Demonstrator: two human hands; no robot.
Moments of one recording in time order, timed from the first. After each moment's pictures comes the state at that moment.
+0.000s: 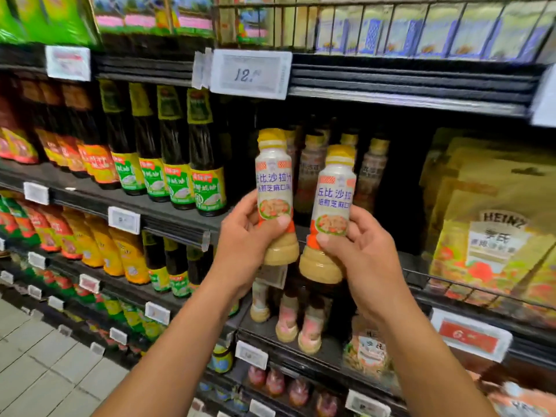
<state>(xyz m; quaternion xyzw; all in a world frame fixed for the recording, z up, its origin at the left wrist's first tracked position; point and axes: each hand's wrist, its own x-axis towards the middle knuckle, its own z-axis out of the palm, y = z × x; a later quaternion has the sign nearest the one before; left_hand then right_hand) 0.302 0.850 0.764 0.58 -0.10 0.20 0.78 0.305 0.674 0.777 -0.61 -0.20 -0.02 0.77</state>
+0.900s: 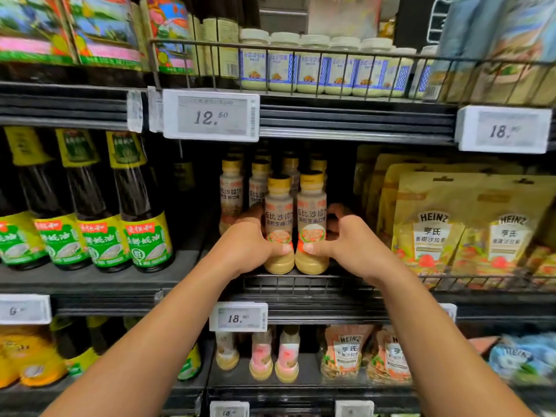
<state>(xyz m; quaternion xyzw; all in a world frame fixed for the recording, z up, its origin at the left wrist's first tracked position) 0.399 0.850 0.796 0.89 -0.12 0.02 0.43 0.360 0.647 0.803 -0.83 -0.09 -0.06 0.54</state>
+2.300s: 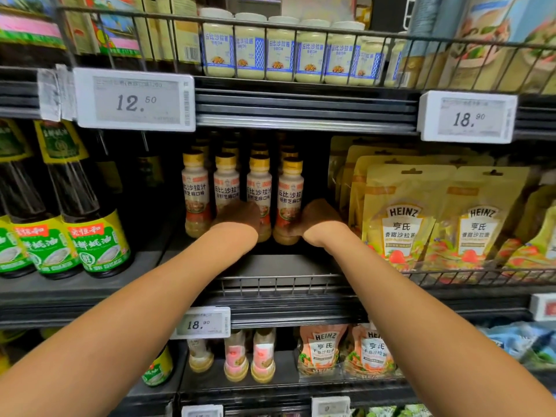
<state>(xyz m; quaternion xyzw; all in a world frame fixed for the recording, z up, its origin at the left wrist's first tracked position) 0.435 0.785 0.813 0.99 -0.05 0.04 0.09 0.409 0.642 0.816 -0.93 0.10 -0.04 0.36</state>
